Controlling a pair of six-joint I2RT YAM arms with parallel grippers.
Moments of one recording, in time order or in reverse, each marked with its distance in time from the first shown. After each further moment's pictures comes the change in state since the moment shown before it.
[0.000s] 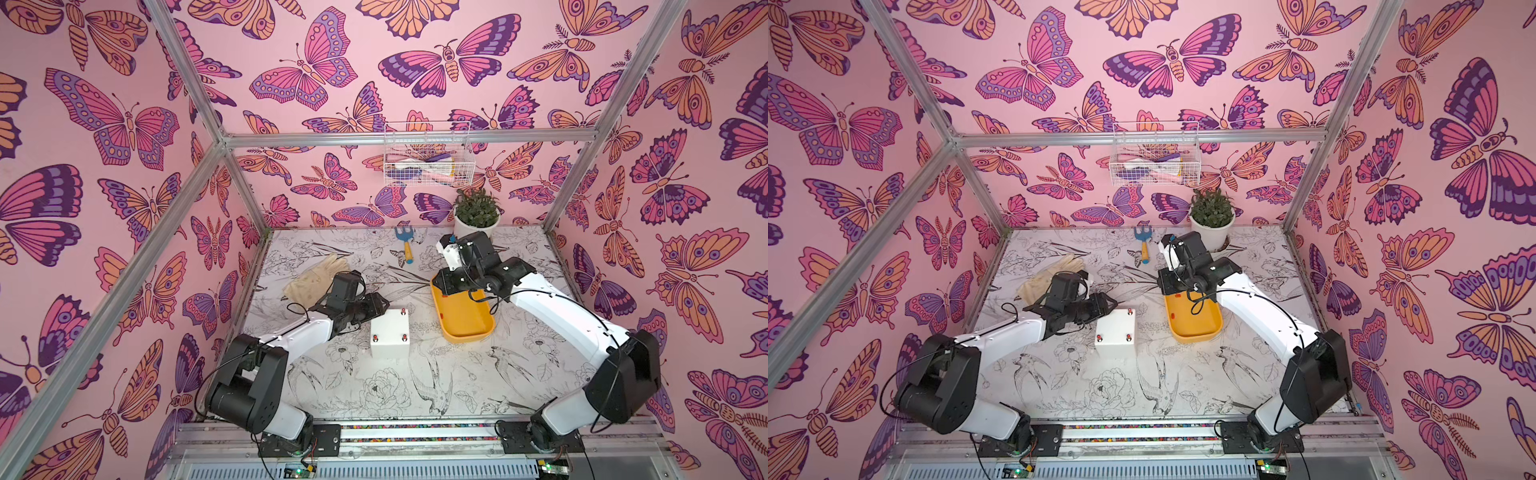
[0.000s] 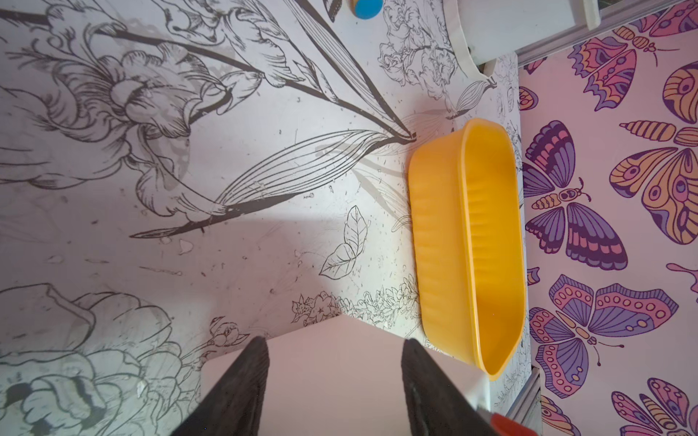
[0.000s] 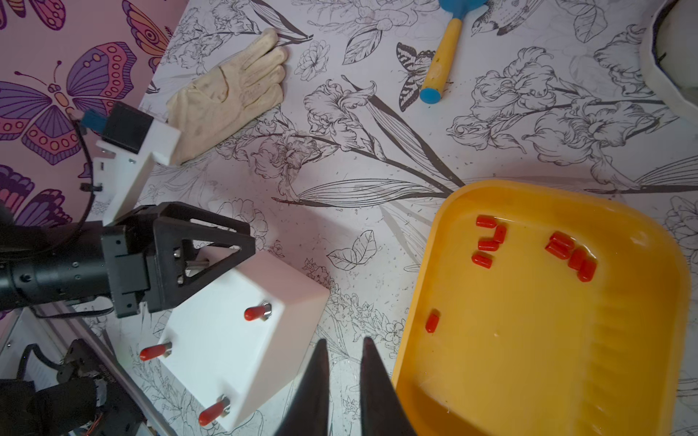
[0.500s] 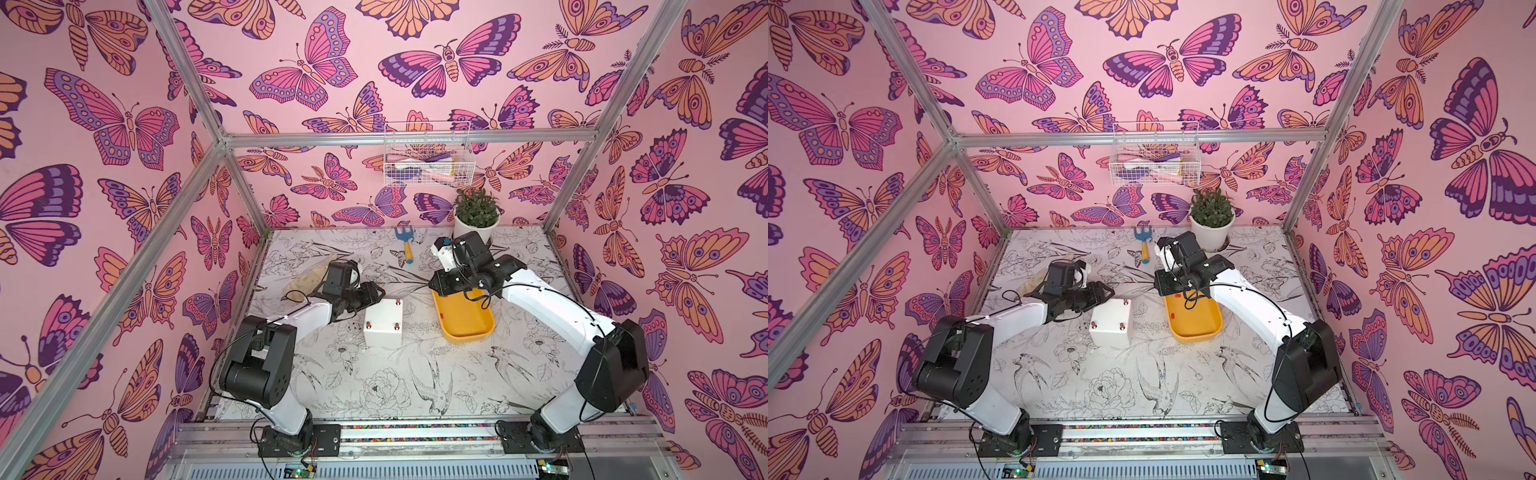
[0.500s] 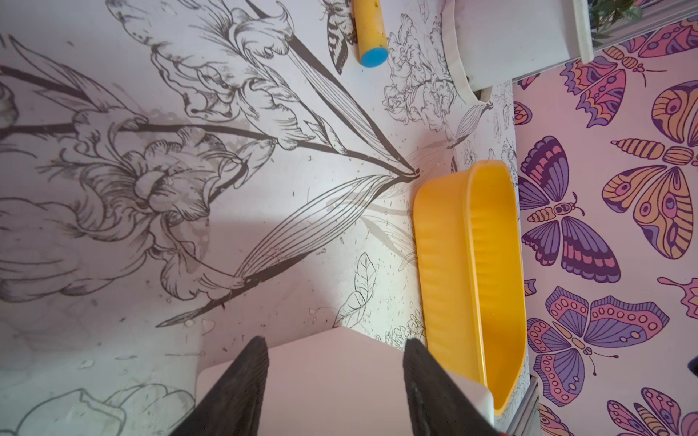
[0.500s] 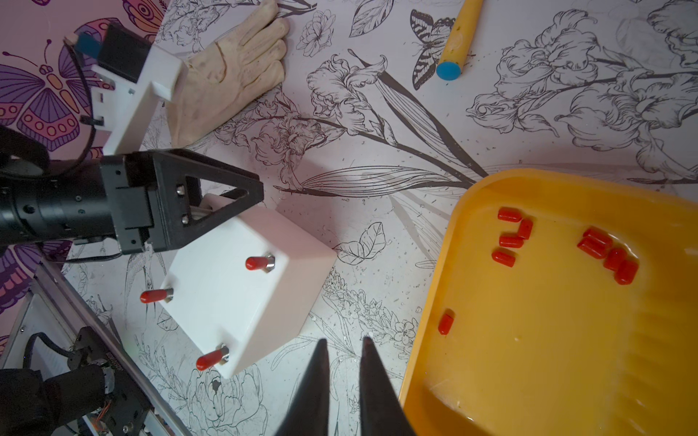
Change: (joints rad) left arm 0.086 0.126 0.103 0.009 0.089 0.068; right arm 0.000 0.058 0.026 -0.014 -0.059 0.000
